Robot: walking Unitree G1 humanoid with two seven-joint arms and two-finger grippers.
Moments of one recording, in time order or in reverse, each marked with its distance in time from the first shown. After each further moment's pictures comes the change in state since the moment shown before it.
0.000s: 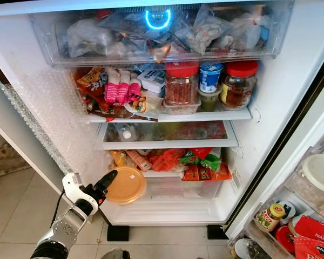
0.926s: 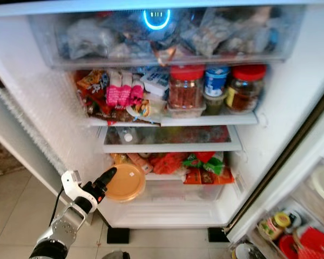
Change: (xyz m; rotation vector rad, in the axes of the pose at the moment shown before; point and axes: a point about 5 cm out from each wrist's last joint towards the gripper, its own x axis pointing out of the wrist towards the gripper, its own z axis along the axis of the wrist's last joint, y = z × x) left arm 0.001 -0.002 0.006 0.018 -0.013 -0.011; right arm 0.000 0.003 0.000 0.015 -0.005 0.011
